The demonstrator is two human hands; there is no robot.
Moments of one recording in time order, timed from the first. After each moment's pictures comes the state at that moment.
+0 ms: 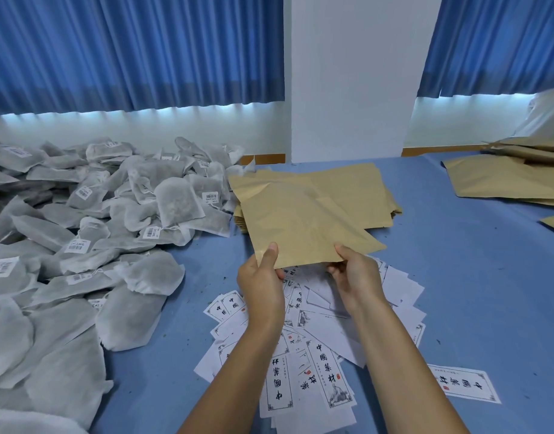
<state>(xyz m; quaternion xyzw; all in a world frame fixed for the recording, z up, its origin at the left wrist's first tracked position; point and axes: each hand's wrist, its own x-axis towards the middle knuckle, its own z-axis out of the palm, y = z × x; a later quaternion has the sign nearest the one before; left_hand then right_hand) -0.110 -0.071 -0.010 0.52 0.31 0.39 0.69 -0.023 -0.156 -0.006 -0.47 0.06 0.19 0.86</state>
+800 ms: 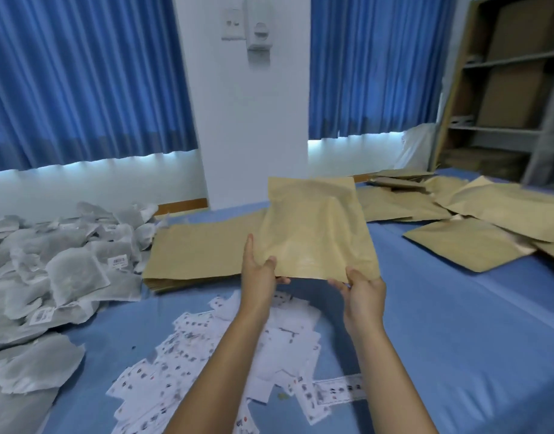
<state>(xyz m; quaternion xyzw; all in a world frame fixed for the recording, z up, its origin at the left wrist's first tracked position) -0.011 -0.157 0.042 0.61 0.15 0.25 0.74 0.013 -0.304 0.022 -0.47 0.05 -0.09 0.87</state>
